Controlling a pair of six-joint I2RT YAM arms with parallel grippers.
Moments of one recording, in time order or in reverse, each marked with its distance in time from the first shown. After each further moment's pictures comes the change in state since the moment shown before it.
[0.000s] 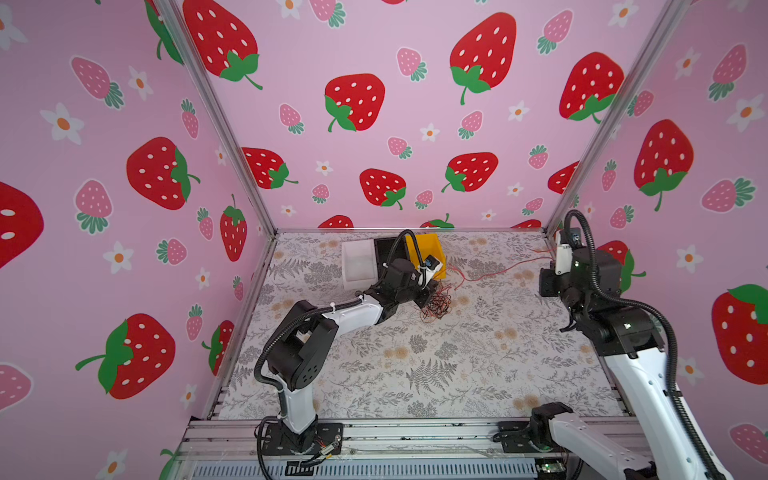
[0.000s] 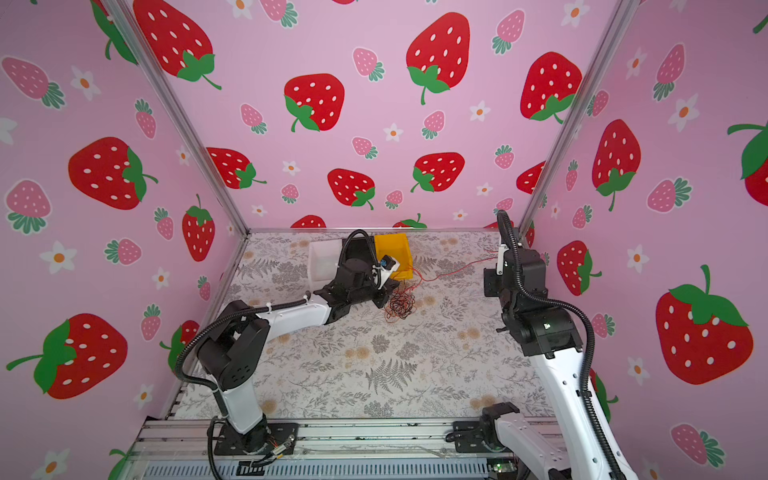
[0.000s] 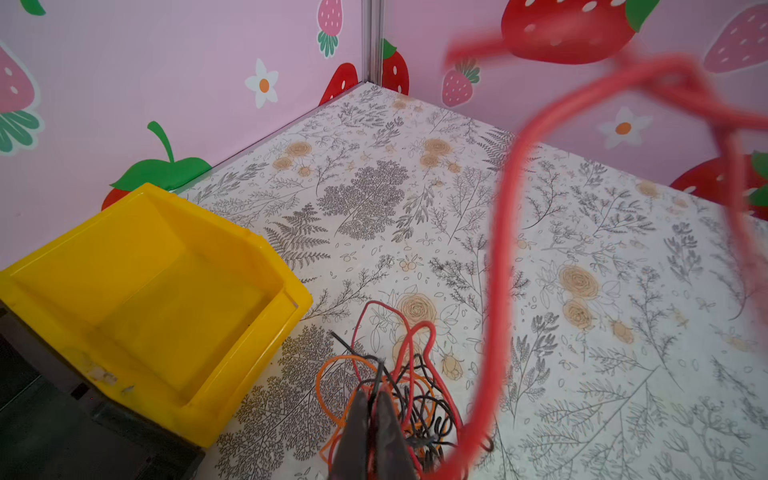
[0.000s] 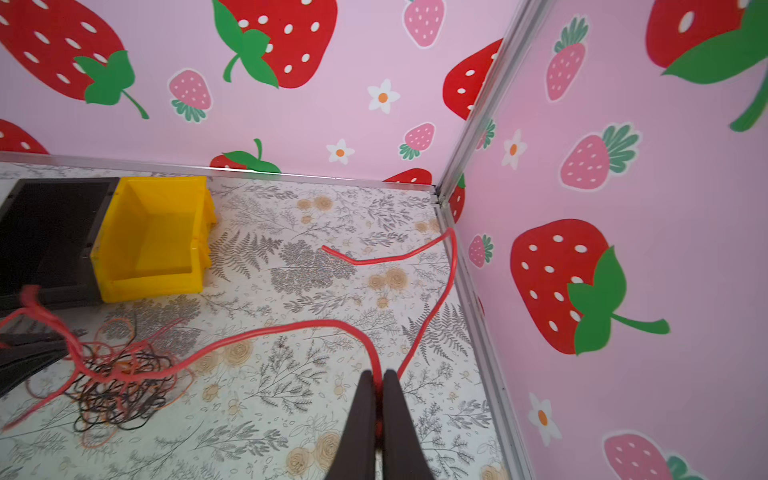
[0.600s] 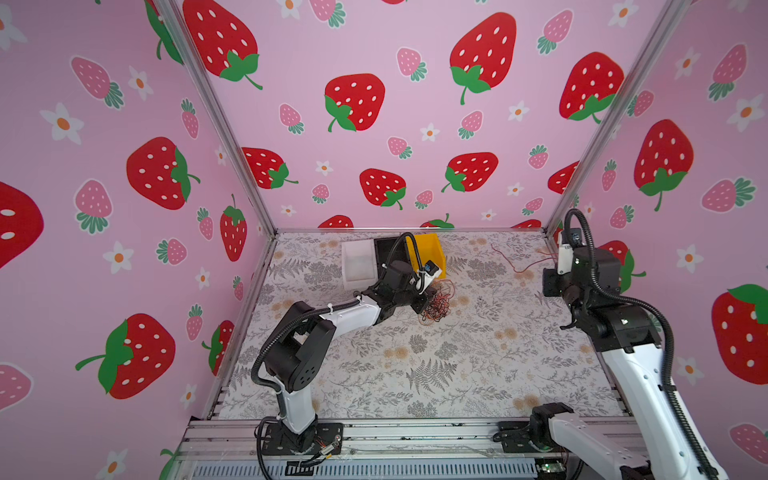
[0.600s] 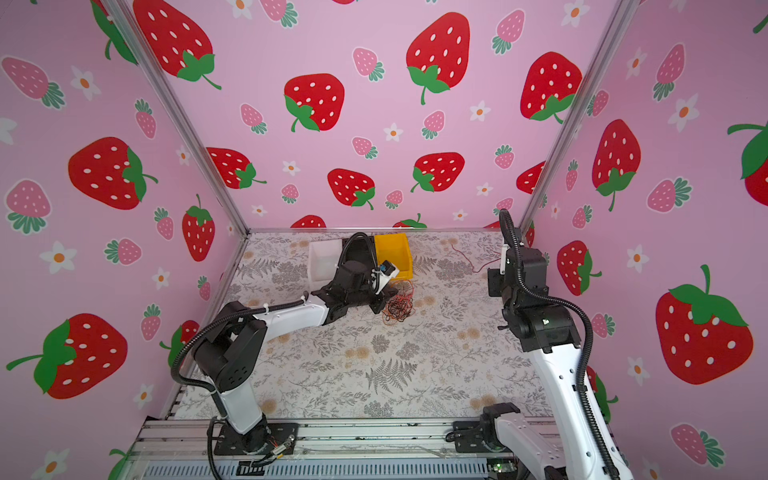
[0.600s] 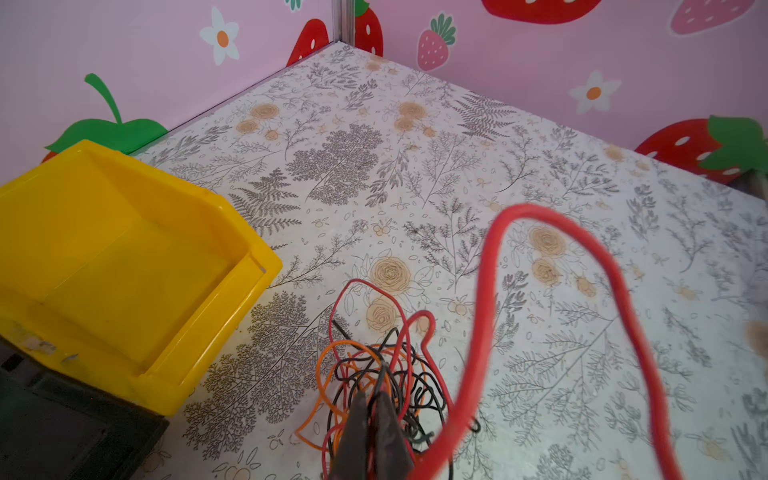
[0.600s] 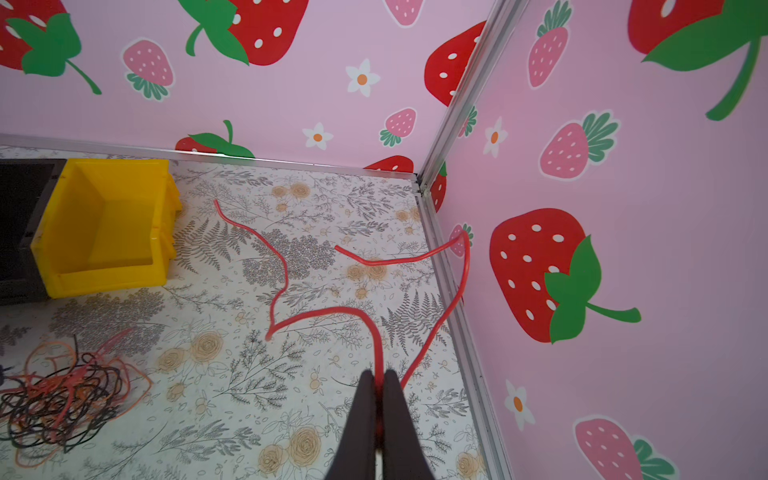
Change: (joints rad) left arm -0.008 -0.035 -0.021 -0.081 0.090 0.021; right arm -0.044 0.024 -0.021 0.013 -0.043 -0.034
